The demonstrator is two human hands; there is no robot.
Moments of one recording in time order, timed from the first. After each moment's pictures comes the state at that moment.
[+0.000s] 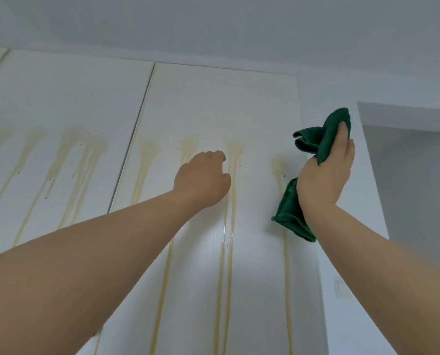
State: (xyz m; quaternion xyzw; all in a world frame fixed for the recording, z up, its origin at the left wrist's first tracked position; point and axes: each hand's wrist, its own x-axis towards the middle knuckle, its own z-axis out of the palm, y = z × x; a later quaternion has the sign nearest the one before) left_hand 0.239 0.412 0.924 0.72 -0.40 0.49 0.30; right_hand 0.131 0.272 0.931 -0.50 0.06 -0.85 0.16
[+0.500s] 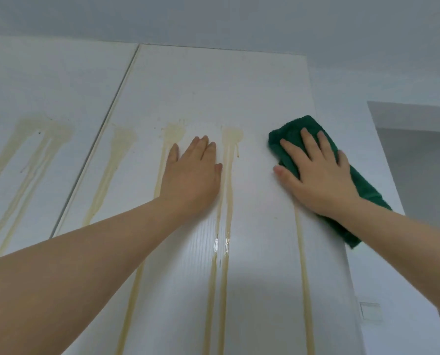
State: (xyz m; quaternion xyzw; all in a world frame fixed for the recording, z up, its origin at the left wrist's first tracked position) left_hand 0.304 0.350 0.939 0.70 -0.33 0.59 0.24; right_hand 0.163 0.192 0.956 -0.76 0.18 -0.59 -0.21
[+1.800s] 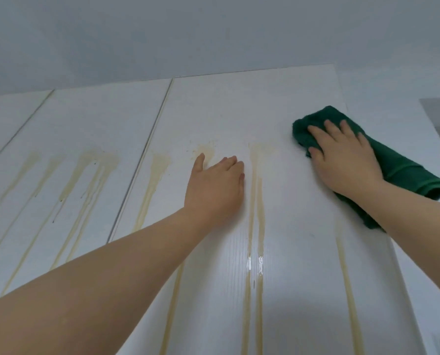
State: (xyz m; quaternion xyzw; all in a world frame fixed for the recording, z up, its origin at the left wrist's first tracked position) left_hand 0.303 0.358 0.944 0.68 -0.30 0.64 0.18; right_hand 0.181 0.191 0.999 -0.71 0.15 -0.65 -0.22
